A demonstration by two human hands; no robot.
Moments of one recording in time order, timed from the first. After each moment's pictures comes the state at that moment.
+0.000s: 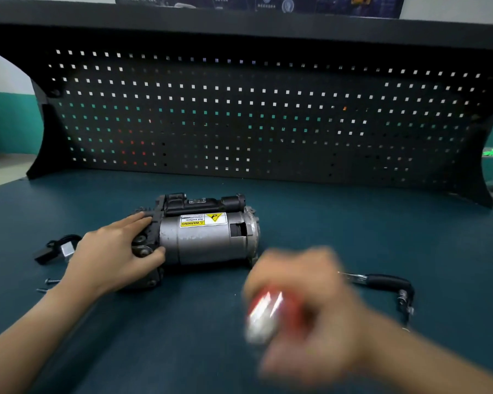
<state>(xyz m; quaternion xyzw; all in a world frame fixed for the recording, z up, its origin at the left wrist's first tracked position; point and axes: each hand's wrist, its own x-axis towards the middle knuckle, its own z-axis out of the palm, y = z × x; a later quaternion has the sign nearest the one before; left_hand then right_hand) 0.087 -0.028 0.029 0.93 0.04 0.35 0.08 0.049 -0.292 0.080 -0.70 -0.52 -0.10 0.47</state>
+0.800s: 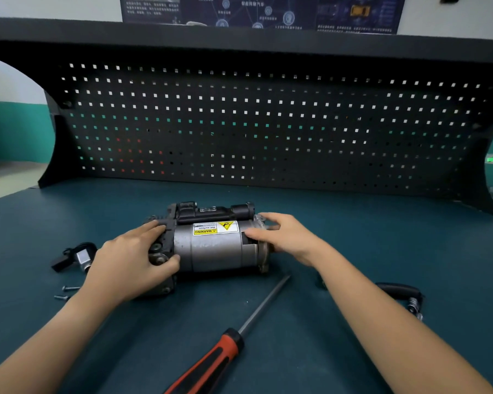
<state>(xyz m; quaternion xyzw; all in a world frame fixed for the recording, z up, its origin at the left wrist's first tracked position) 0.088 -0.022 0.027 0.94 0.03 0.33 0.09 0.193 -0.265 0.043 -0.82 -0.16 0.09 0.54</state>
